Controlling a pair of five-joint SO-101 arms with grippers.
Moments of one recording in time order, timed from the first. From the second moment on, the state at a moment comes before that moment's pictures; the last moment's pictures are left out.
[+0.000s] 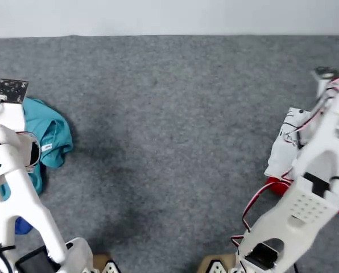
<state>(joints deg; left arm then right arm) -33.5 -20.2 17.6 89.4 -21.8 27.1 31.0 -34.4 100.5 31.8</state>
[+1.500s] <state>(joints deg) -33.5 -20.2 18.4 89.4 -21.8 36.6 34.6 -20.7 47.3 38.1</state>
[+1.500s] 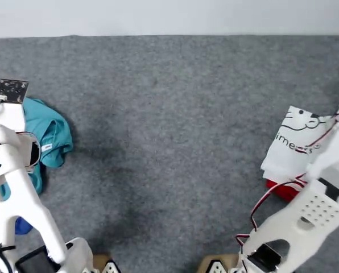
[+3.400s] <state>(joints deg) -33.5 -20.4 20.8 89.4 -24.0 38.9 30.8 -23.1 65.1 33.5</state>
